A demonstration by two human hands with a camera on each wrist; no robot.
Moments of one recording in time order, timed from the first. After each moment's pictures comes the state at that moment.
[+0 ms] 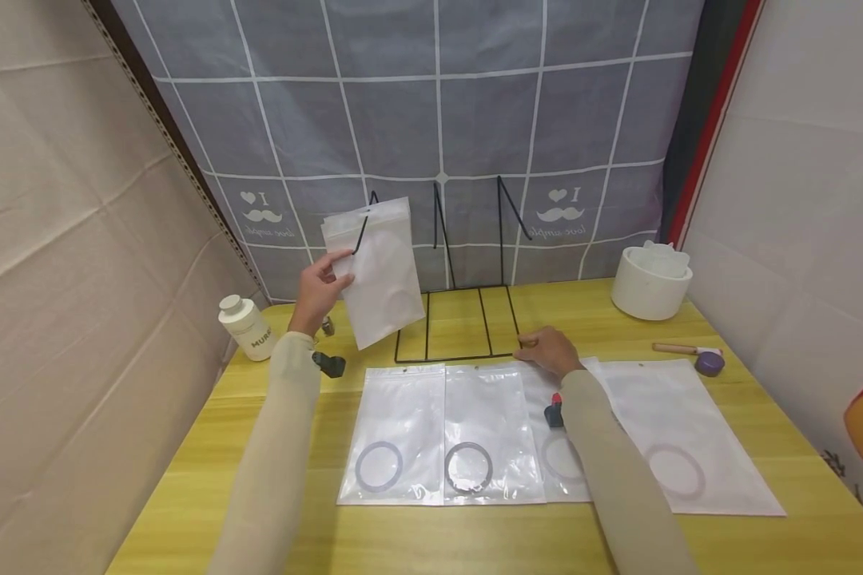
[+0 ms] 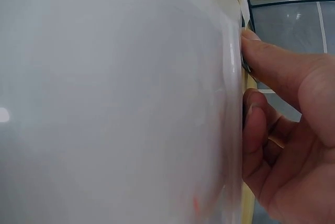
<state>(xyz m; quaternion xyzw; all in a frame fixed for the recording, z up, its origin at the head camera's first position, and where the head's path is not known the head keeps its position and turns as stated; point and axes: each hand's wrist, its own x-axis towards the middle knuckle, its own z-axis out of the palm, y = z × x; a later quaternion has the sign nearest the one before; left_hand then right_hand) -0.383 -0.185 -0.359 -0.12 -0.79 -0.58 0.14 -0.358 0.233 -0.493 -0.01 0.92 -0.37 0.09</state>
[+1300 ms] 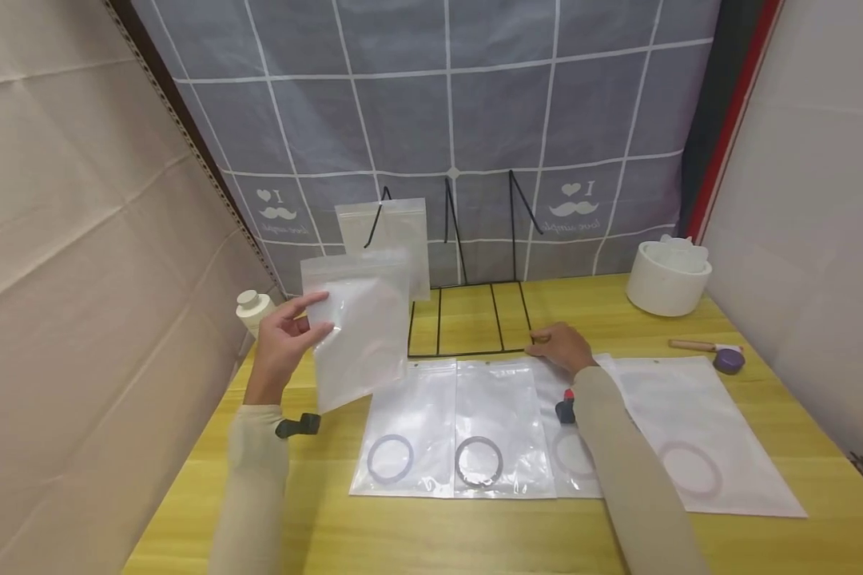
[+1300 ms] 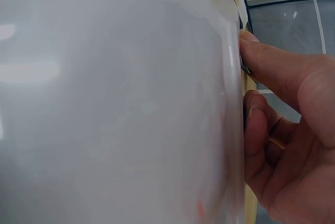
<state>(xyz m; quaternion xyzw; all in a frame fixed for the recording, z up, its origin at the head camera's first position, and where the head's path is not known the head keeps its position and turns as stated) -0.263 -0.224 -0.358 -0.22 -0.75 -0.60 0.17 -0.357 0.235 -0.494 -0.03 0.93 -0.36 0.09</state>
